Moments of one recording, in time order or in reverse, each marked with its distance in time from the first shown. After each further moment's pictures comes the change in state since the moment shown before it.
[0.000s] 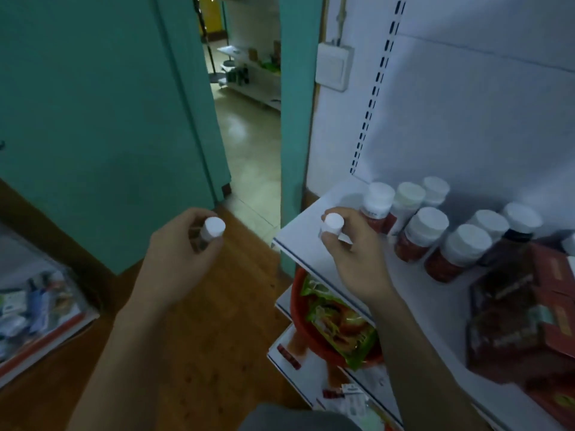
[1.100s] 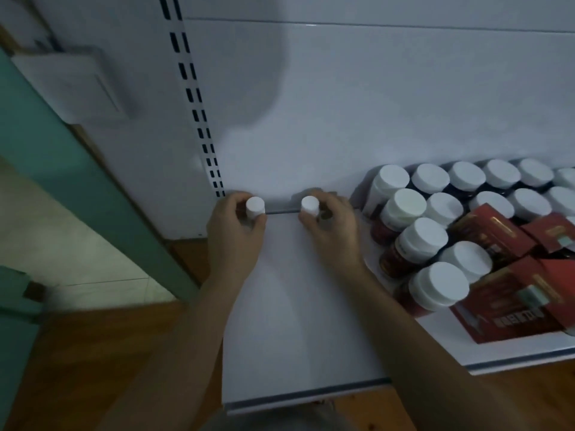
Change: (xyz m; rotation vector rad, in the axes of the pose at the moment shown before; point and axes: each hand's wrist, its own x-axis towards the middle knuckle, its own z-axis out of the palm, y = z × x) left_hand 0.239 0.070 0.287 -0.398 -0.474 0.398; right_hand 0.107 0.103 -0.056 -0.372 0.874 0.325
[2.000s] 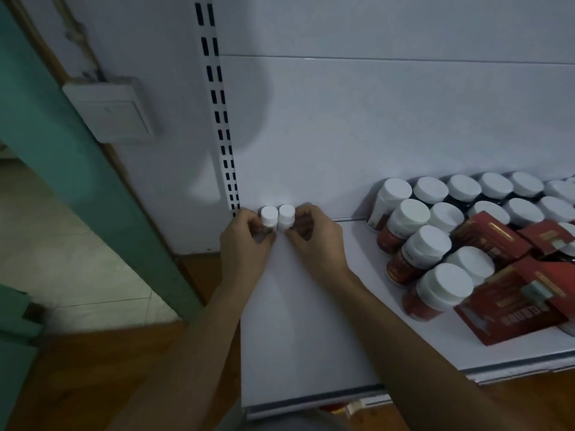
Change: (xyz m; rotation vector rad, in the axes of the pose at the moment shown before) left_hand 0.002 -0.013 -0.002 0.028 -0.032 -0.012; right_hand -0.003 -0.019 0.032 -0.067 -0.086 0.060
